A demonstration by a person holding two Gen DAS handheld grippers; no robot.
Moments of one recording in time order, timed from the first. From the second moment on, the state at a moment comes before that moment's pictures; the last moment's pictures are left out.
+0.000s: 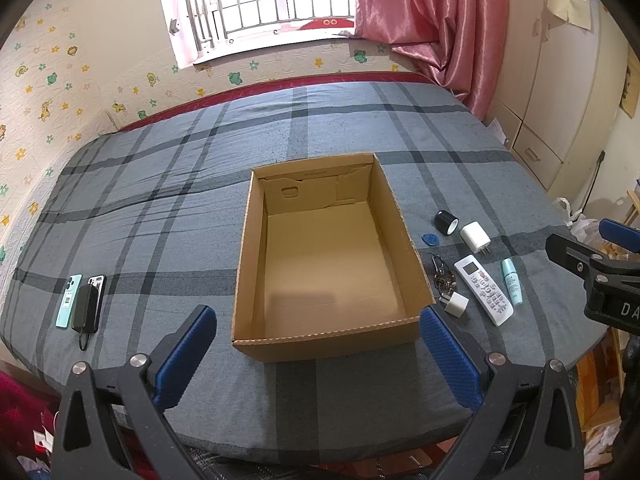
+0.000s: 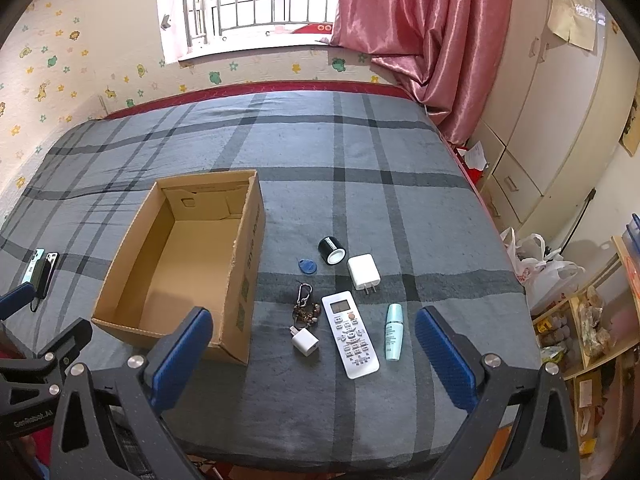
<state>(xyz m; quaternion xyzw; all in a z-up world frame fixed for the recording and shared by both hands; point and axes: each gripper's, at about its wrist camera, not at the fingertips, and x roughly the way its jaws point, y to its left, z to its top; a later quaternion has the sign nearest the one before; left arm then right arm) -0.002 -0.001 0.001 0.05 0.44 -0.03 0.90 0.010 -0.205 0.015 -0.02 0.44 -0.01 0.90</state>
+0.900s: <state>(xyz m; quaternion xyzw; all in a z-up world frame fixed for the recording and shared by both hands) -0.003 0.000 0.002 0.05 0.44 -0.02 0.90 0.011 -0.205 0.016 -0.02 0.44 -0.01 0.90</state>
